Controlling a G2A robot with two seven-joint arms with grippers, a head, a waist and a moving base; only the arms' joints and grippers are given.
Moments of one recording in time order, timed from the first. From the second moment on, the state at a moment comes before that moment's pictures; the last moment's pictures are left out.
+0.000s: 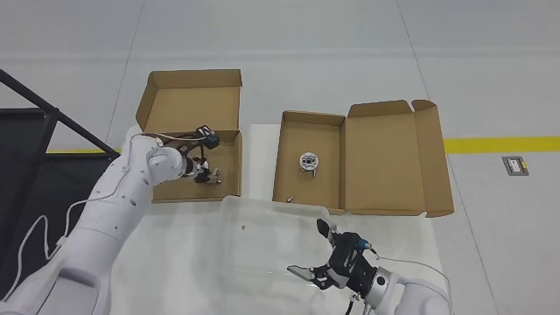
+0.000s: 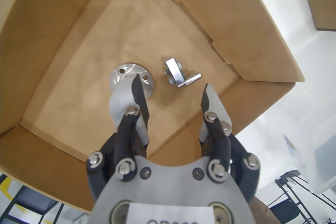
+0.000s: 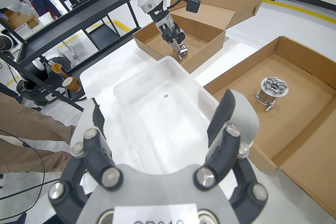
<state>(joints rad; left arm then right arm) 0.25 -1.18 -0.77 -0.60 0.94 -0.68 -0.77 -1.48 -1.36 1.36 -1.93 -1.27 -0.70 0.23</state>
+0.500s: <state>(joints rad) 0.36 -1.07 -1.00 -0.91 0.89 -0.63 -0.73 -1.48 -1.36 1.36 -1.93 -1.27 -0.70 0.23</state>
